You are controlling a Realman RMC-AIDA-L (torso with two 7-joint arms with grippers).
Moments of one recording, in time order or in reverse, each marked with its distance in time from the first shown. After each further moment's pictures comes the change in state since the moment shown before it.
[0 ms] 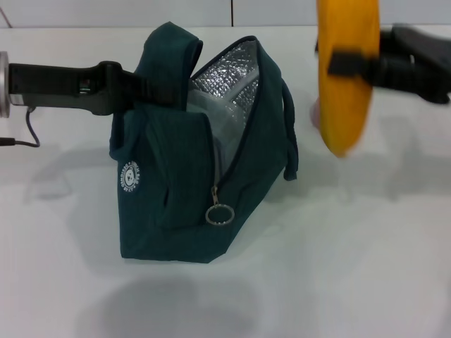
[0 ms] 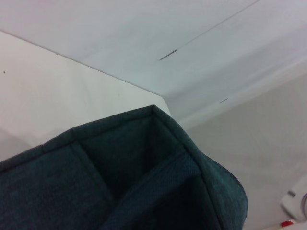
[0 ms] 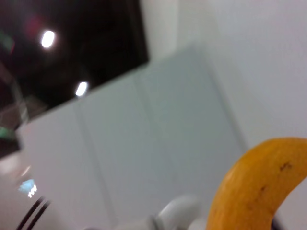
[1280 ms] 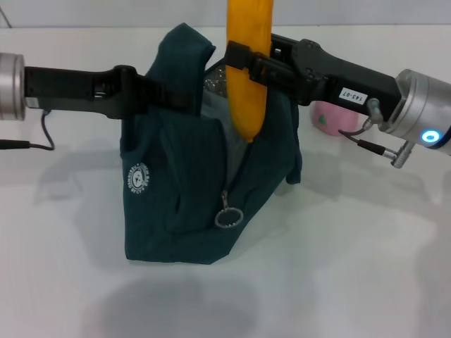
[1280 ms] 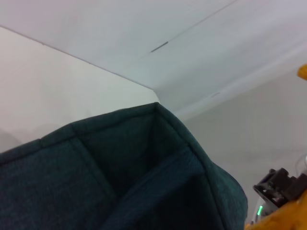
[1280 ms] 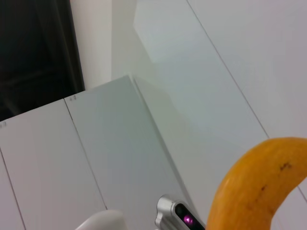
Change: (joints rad) left arm -0.020 -0.017 0.002 -0.027 0.005 0.002 0.016; right arm 0.165 0.040 -0.163 0.557 0.256 0.315 -0.470
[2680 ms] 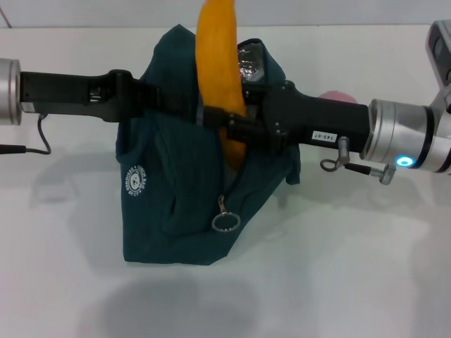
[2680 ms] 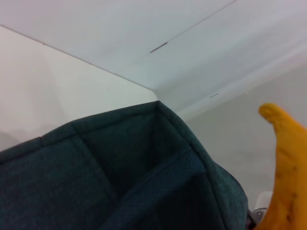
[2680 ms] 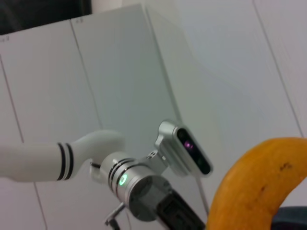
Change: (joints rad) left arm 0.011 0.009 -0.003 -0.021 -0.005 0.000 0.026; right arm 0.038 0.000 0.002 0.041 -0.154 0.113 -0.165
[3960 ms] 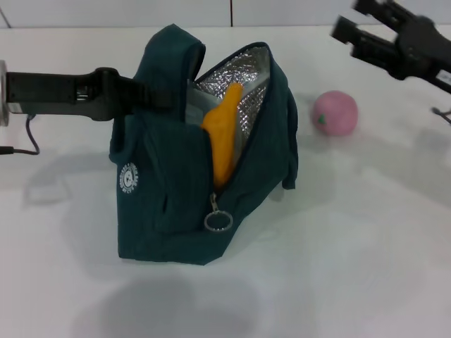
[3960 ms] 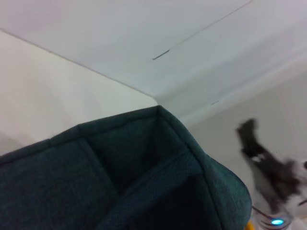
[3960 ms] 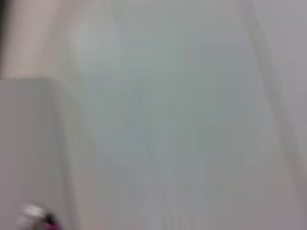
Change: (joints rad) left arm 0.022 0.014 -0.004 0.002 -0.022 0.006 0.000; right arm -0.303 -0.011 0.003 -0.412 0.225 -0.033 0.176
